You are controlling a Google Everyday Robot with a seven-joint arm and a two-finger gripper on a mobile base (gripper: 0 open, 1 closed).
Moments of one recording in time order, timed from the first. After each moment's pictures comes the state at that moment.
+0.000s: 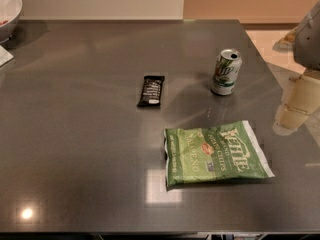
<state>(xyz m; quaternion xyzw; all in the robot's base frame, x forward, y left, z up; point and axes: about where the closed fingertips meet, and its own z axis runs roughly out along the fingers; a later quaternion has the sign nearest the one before) 0.438 -0.217 0.976 -0.60 0.78 -0.03 0.16</state>
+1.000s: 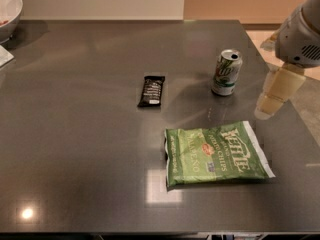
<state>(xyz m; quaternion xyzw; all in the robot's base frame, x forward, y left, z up) 0.492 -0.220 0.951 -0.59 0.79 -0.01 0.18</state>
